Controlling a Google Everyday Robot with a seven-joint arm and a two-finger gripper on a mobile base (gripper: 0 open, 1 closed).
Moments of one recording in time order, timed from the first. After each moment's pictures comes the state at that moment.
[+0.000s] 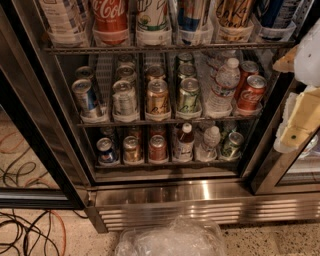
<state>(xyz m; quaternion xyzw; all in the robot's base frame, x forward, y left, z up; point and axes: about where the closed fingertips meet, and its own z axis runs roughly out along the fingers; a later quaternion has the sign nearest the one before) 0.438 -0.217 0.976 -0.60 0.78 -0.03 0.16</state>
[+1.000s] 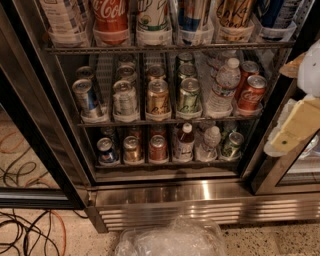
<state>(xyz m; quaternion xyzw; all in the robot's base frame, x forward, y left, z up) 0.437 -0.211 0.970 -0.55 0.80 -0.02 0.21</state>
